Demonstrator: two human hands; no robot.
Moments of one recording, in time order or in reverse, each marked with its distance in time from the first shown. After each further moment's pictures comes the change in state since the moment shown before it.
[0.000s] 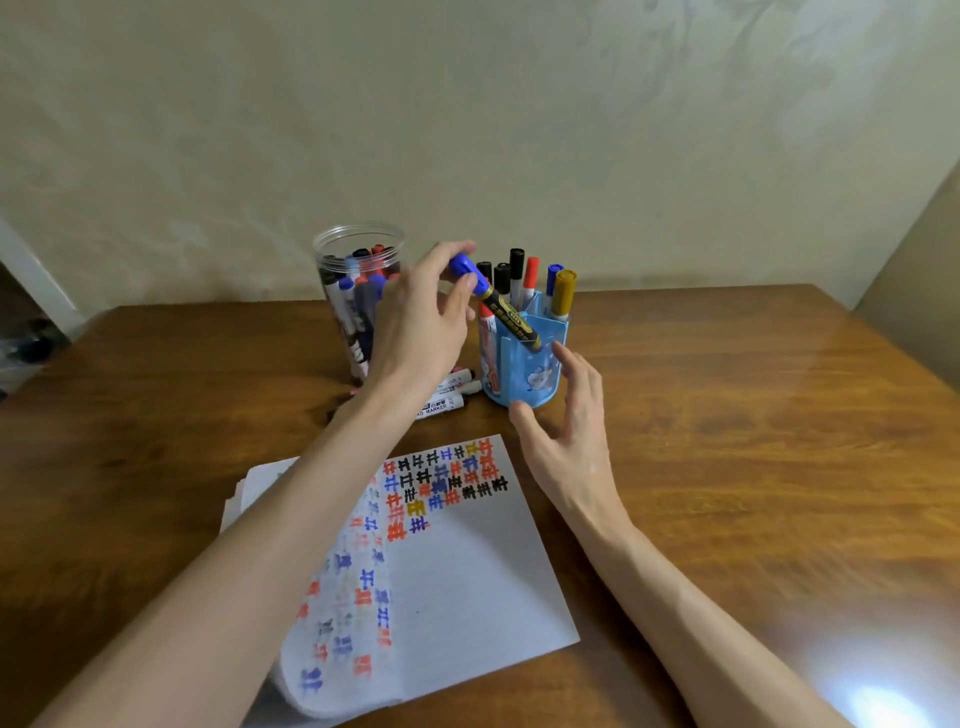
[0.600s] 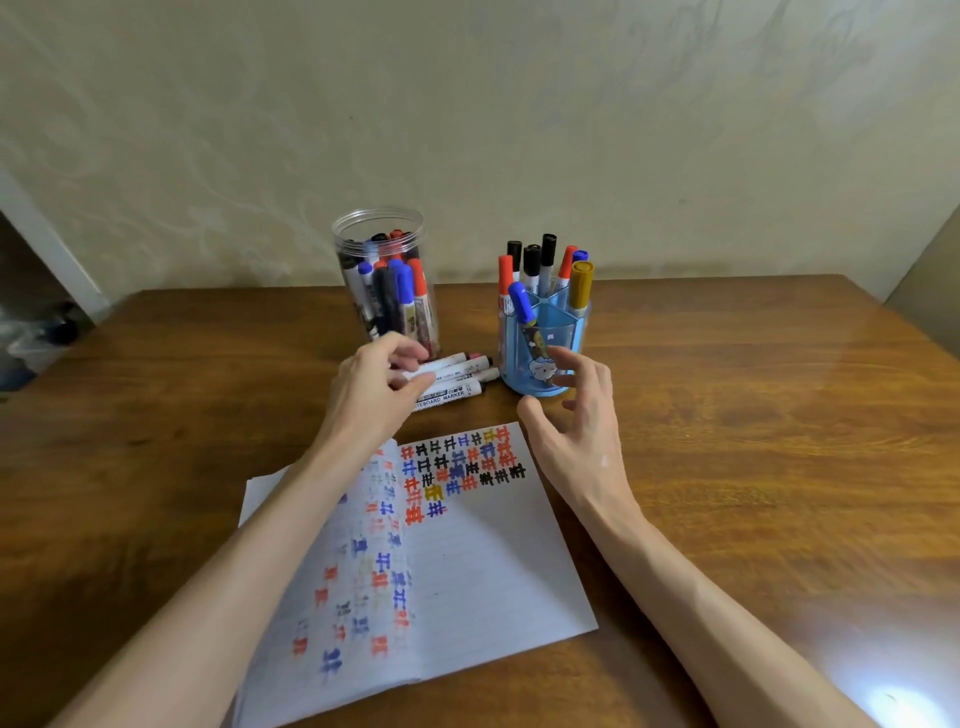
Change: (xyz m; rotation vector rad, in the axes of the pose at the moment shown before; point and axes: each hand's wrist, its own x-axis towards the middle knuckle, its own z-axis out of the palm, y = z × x) left_hand -0.051 -0.082 -0.022 0.134 -0.188 -0.296; right_hand -0.006 -0.004 0.005 0.032 -0.029 0.001
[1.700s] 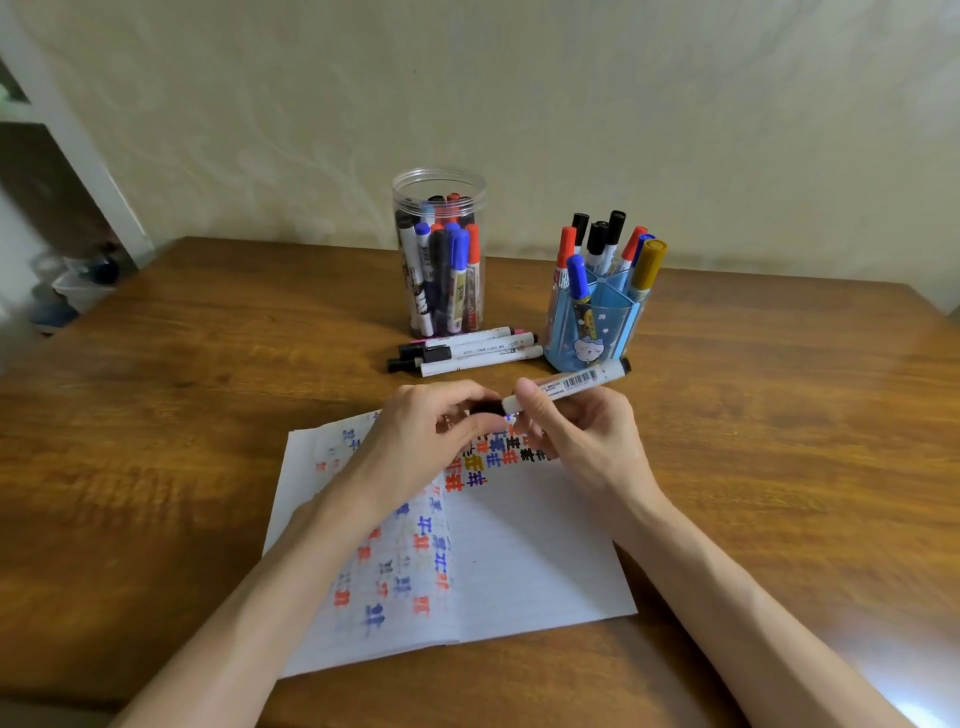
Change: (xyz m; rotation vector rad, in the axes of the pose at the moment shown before) left_hand -0.071 -0.007 -0.009 -0.147 -0.238 0.217; right_hand -0.017 -0.016 0.014 0.314 -0.304 0.067
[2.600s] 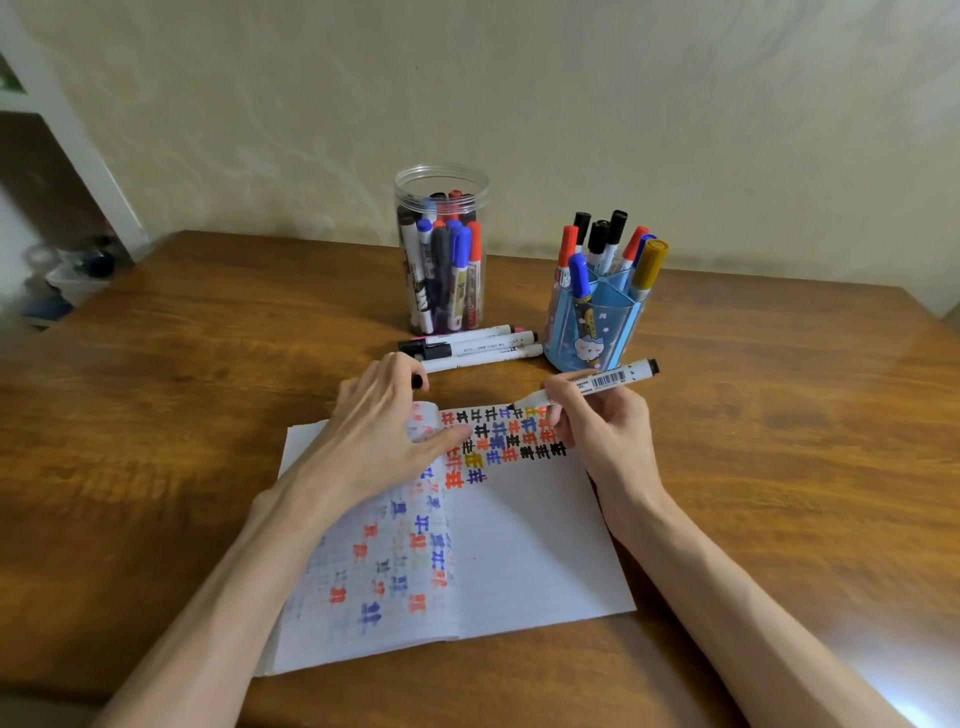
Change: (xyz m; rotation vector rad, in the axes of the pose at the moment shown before) left_hand -0.007 -0.020 -0.024 0.420 -0.080 -0.226; right_hand 0.002 0.001 -0.003 0.004 0.190 0.119
